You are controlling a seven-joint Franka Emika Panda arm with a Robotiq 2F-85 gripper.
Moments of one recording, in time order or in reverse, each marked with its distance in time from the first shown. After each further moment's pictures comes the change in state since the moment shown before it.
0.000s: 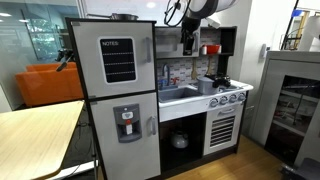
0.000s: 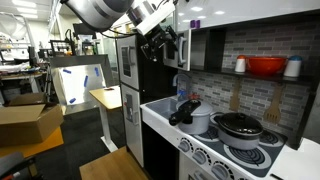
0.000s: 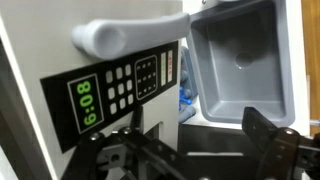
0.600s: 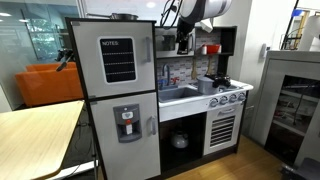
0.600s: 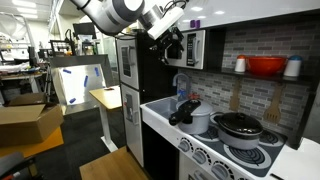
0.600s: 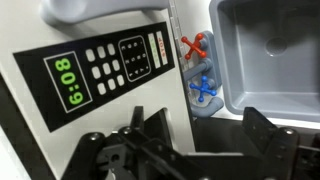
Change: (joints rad) arm -0.004 0.121 0.002 0.114 0.114 0.077 -0.090
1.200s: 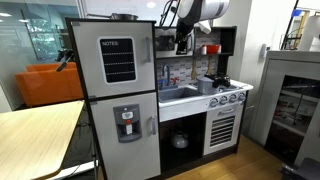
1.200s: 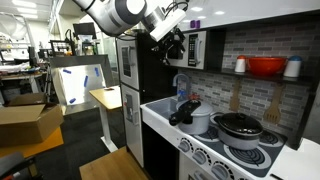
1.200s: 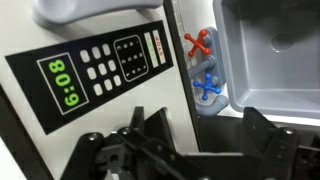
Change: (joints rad) arm -0.001 0.024 0.002 0.023 0.049 0.009 -0.030
